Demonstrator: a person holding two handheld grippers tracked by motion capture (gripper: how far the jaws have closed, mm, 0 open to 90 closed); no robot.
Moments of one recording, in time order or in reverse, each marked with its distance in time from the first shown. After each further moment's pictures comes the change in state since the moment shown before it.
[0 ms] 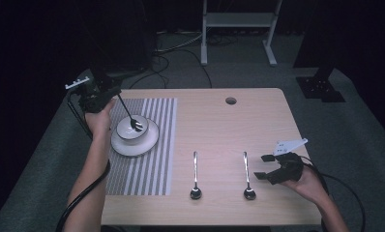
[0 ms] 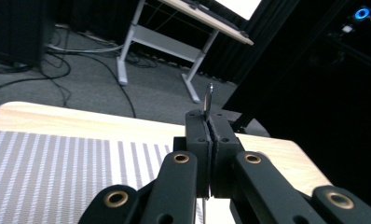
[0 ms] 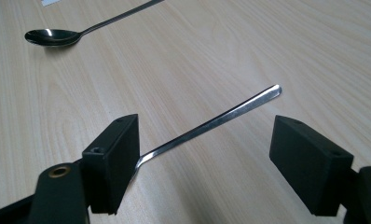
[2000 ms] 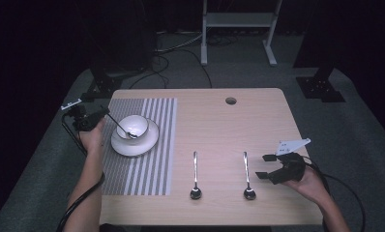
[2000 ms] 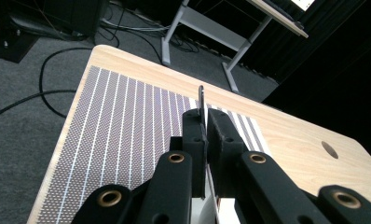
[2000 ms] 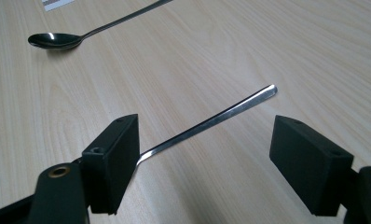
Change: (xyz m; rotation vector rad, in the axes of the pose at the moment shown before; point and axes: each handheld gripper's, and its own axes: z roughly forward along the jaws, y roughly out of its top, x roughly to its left) left arm 0.074 -0.054 -0.005 0.049 0.157 -0.077; right arm -0.002 -0.003 -0.003 -0.015 0.004 0.008
